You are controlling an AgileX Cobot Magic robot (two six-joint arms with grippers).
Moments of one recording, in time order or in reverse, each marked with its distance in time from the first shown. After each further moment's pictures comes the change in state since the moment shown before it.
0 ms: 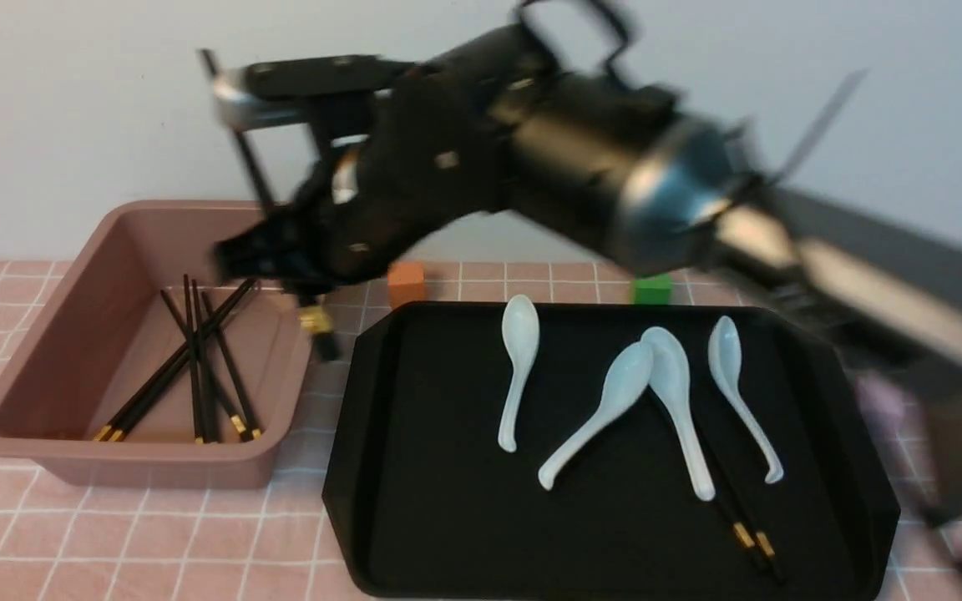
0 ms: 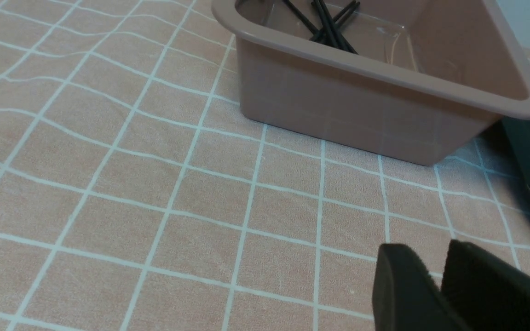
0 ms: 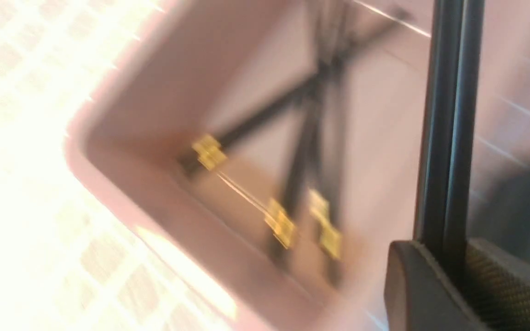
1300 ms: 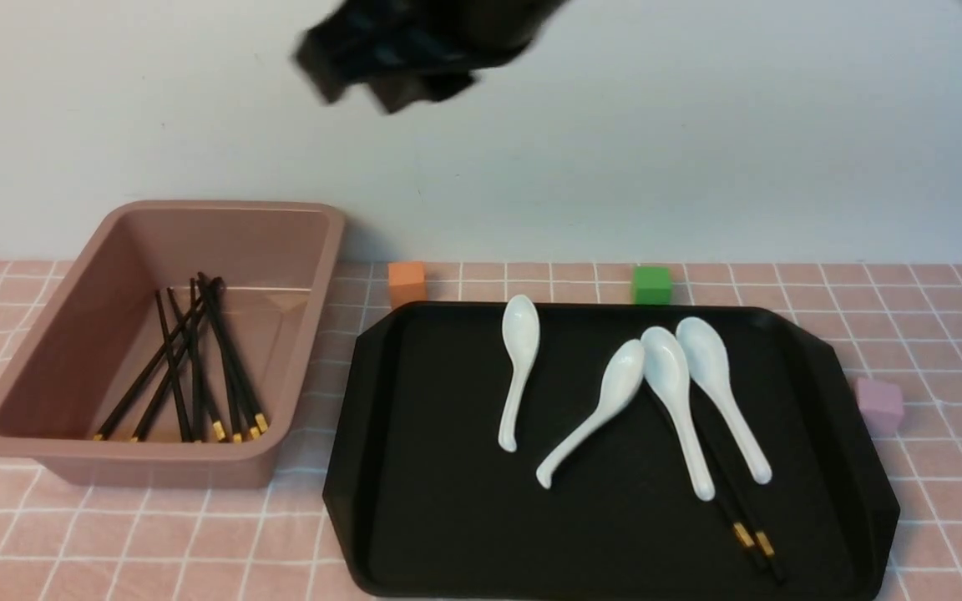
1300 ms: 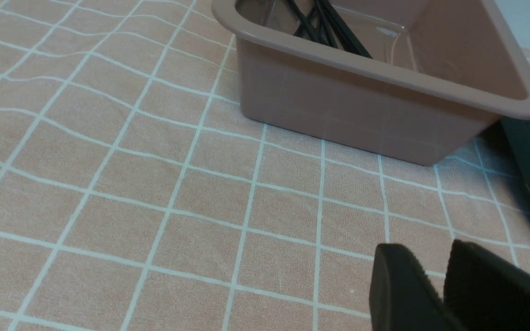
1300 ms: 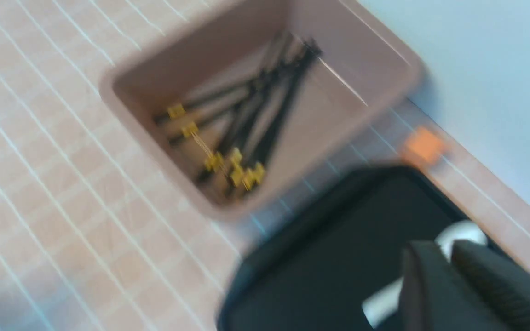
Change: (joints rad) right arm 0.000 -0.431 -0.022 -0.118 0.491 -0.258; left arm 0.000 0.000 0.000 0.000 0.000 0.000
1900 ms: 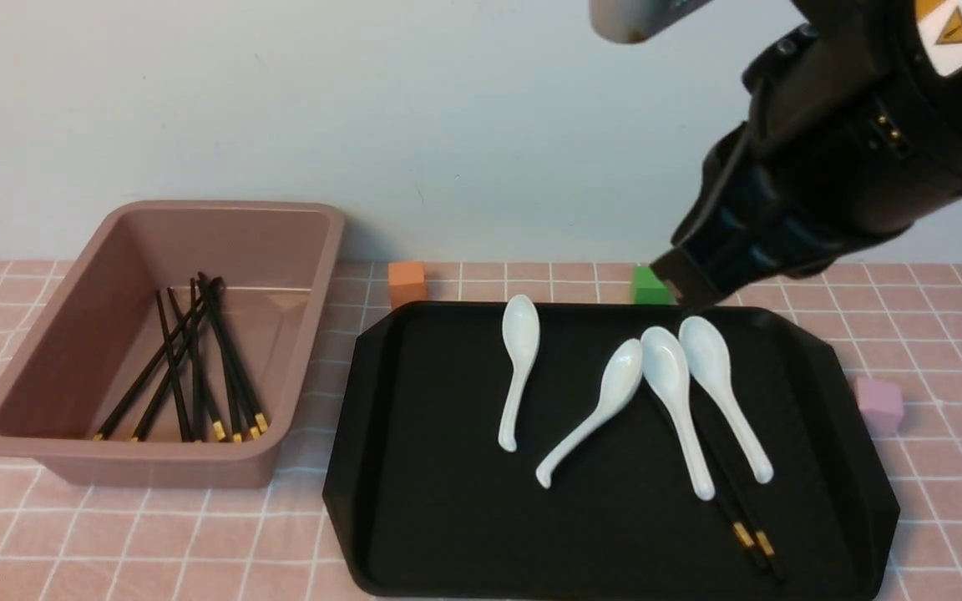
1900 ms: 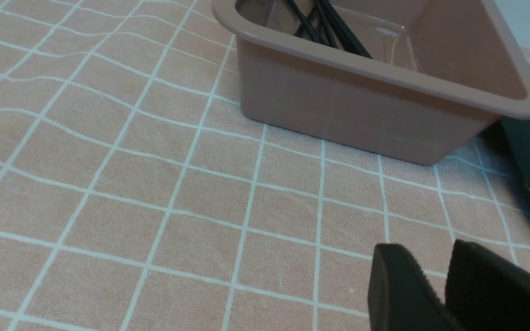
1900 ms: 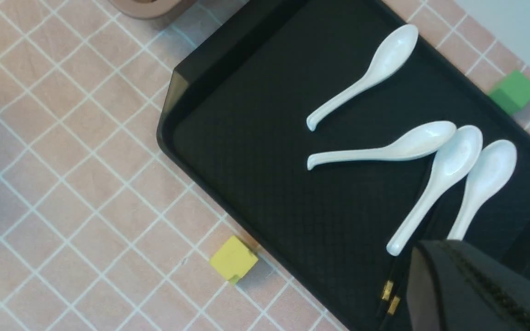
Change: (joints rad) right arm 0.000 -0.396 0.555 -0.100 0.006 0.090; left arm 0.000 0.000 0.000 0.000 0.000 0.000
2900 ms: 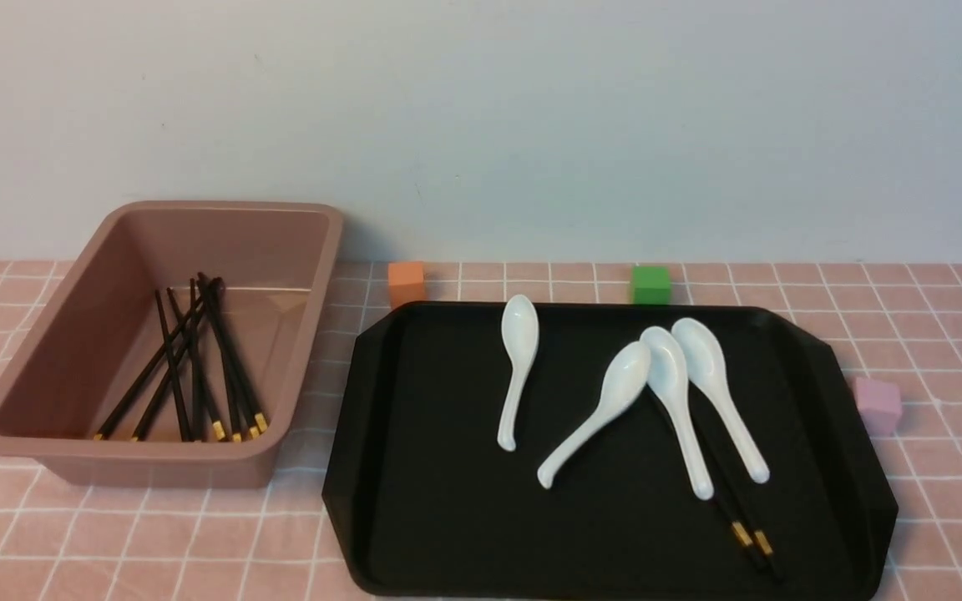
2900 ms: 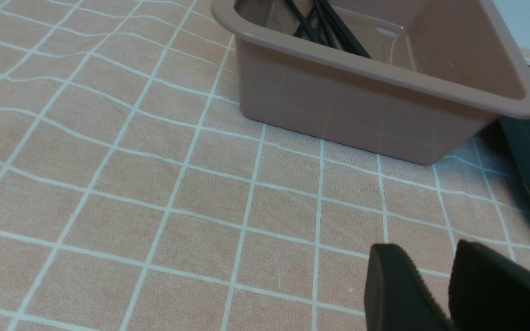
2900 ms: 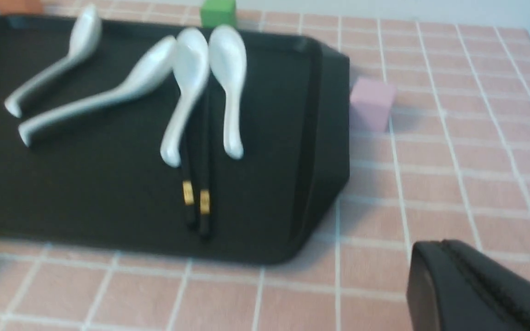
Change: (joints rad) right arm -0.721 -1.309 1.659 0.073 -0.935 0.002; left arm 0.000 0.000 0.000 0.000 0.000 0.001
